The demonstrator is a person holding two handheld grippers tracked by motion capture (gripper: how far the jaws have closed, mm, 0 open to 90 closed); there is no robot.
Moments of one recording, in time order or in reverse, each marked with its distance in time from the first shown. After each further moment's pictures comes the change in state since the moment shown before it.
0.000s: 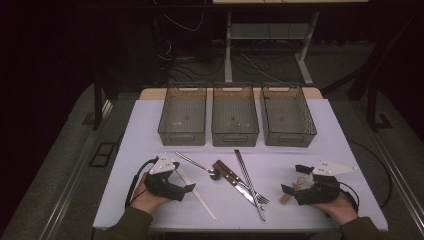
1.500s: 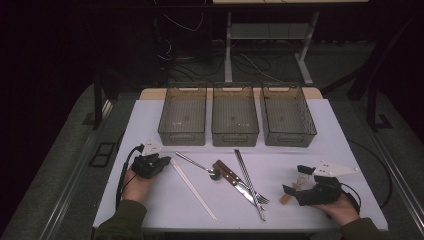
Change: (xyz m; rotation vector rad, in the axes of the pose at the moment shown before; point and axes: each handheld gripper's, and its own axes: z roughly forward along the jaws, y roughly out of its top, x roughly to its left) left arm 0.063 -0.006 0.000 0.118 0.239 -0.092; right arm 0.001 -0.001 -0.003 0.008 -0.027 -0.004
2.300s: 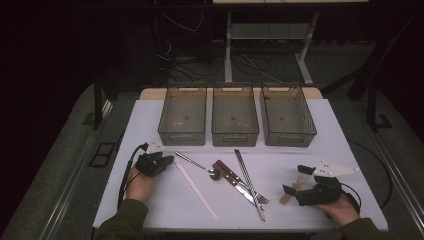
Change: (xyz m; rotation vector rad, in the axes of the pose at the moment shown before) left arm -0.002 0.005 0.010 0.015 -0.011 0.000; right arm 0.000 0.000 0.000 -0.001 -0.005 -0.005
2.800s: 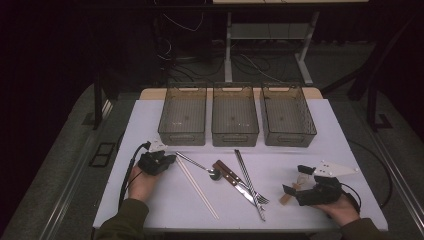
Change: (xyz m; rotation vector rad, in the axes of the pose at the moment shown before) left arm -0.001 0.004 0.005 -0.005 -0.014 0.001; right arm 0.000 0.000 0.000 -0.001 -0.002 0.002
